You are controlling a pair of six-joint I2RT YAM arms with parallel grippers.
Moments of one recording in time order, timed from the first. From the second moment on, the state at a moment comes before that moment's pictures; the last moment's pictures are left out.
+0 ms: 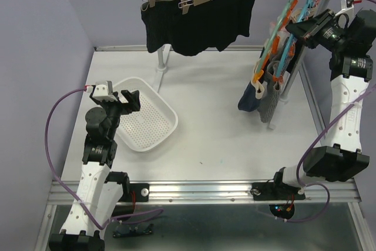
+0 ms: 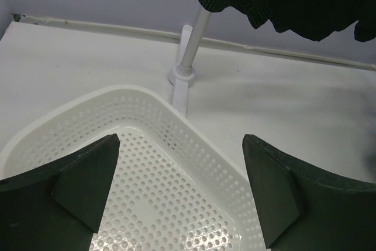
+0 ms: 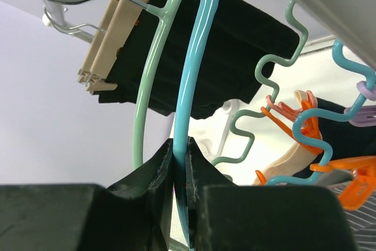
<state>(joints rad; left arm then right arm) -0.07 0.61 0.53 0.07 0.06 -0.25 -0.29 1.45 1.79 -0.43 -0.80 0.83</state>
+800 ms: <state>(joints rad) -0.07 0.61 0.53 0.07 0.07 -0.25 -0.33 1.35 1.72 -0.16 -0.91 1.07</state>
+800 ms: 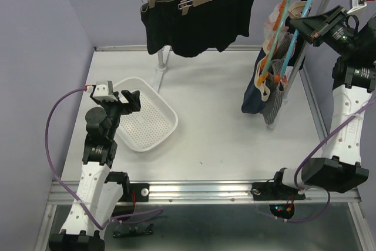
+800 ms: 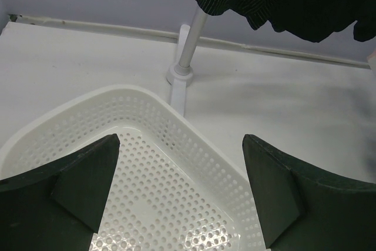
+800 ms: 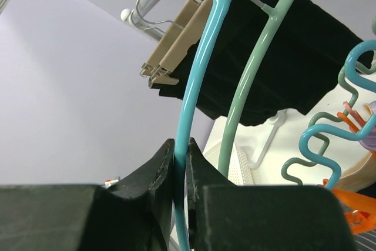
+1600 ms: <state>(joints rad) -0.07 0.60 0.53 0.07 0.08 -0.25 -0.33 1.13 1.44 -0.04 -1.01 1.10</state>
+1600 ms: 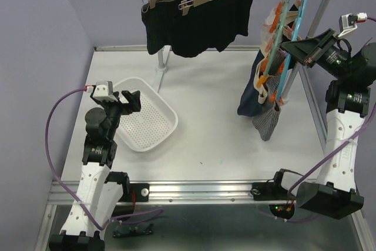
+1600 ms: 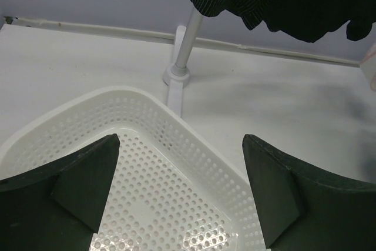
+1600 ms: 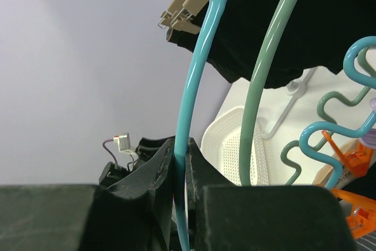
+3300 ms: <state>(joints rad) -0.07 0.63 0.53 0.07 0.09 -0.26 -0.16 1.41 1.47 0.42 -1.10 1.42</state>
